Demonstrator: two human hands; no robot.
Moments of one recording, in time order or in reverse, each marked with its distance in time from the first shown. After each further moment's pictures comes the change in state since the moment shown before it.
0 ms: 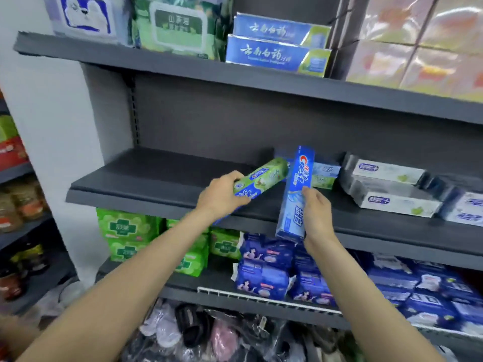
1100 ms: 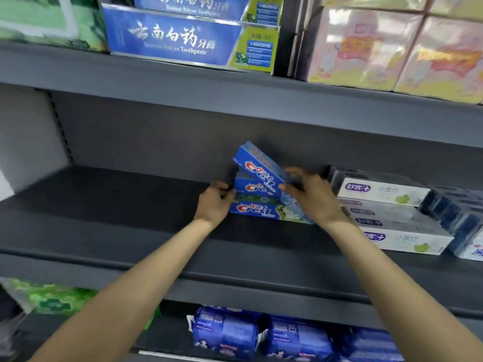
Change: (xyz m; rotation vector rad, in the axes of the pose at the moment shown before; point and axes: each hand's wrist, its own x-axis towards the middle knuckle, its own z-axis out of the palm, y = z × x) left_hand 0.165 0.015 0.119 -0.335 0.114 -0.210; right_hand 0.206 -0.025 -0.056 -0.950 -0.311 -0.450
